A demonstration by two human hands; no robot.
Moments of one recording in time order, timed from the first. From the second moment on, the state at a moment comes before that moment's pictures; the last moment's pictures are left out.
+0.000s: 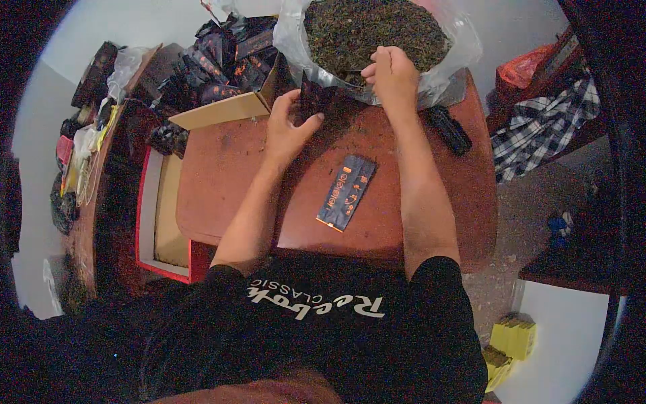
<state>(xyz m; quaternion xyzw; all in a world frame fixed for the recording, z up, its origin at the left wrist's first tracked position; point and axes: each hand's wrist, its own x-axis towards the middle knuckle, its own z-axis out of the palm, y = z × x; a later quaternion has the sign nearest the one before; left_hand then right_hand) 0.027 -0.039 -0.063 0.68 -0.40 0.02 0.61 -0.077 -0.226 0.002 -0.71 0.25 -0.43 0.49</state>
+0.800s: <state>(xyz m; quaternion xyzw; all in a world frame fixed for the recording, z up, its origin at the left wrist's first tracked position) 0.023 -0.035 -0.057 0.70 -0.40 0.02 0.59 -0.113 -0.215 0.057 -0.73 0.18 -0.37 0.55</state>
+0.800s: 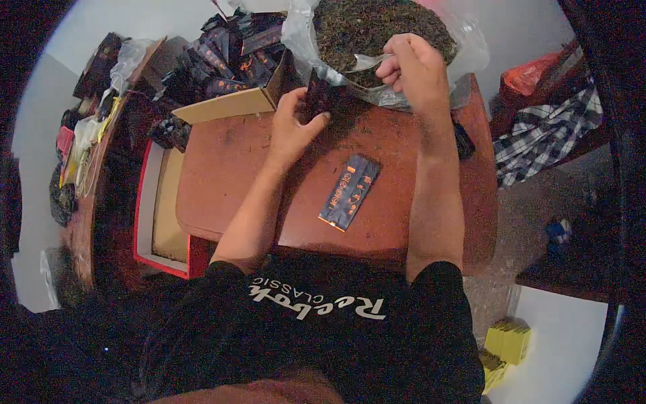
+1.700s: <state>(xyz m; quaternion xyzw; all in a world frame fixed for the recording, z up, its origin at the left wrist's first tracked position) 0.034 0.025 -0.036 0.68 -0.37 -0.01 0.63 -0.131 -0.182 0.065 -0.83 0.17 -0.40 0.34</state>
